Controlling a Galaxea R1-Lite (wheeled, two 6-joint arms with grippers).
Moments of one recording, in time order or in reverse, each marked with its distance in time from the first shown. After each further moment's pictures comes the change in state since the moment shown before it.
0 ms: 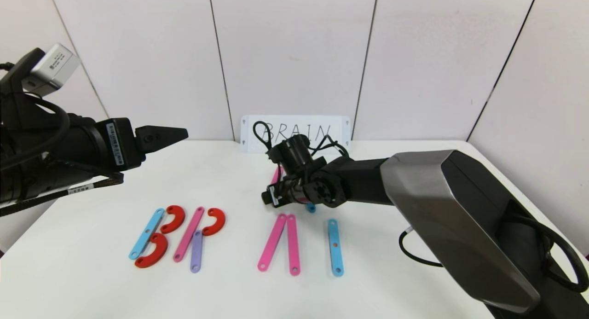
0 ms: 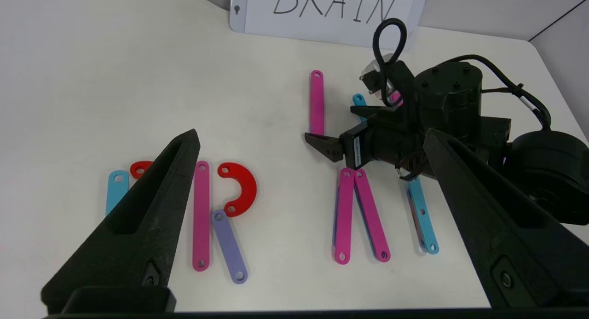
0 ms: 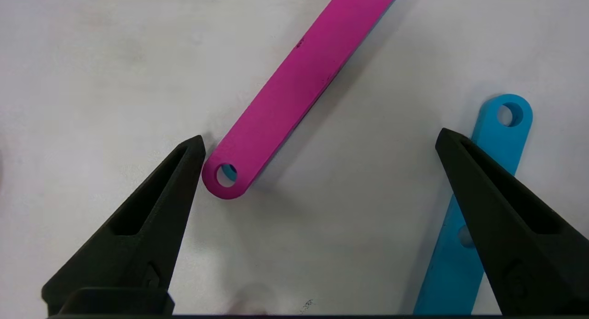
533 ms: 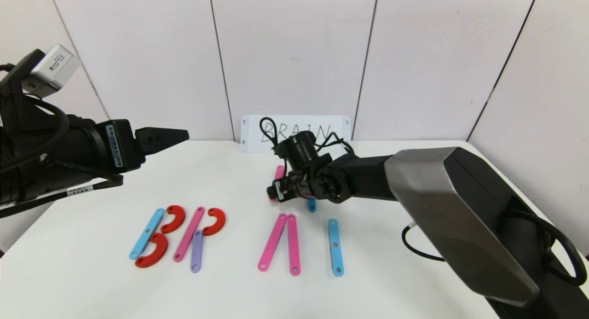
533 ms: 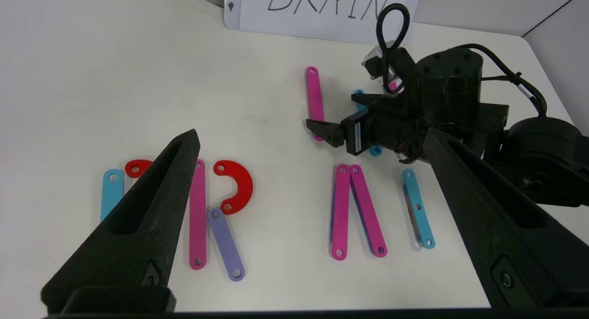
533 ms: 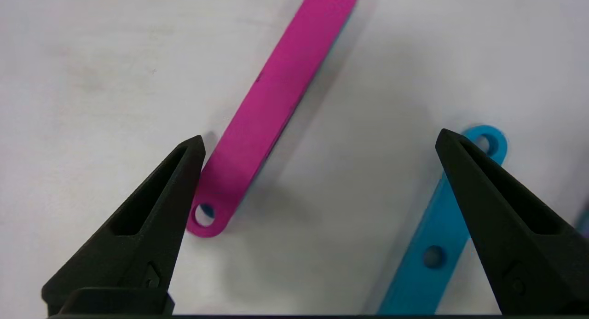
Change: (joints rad) left arm -0.001 -0.004 0.005 0.000 -0.017 0.001; right arm -0.039 -0.001 0.000 -0.024 -0.004 -0.015
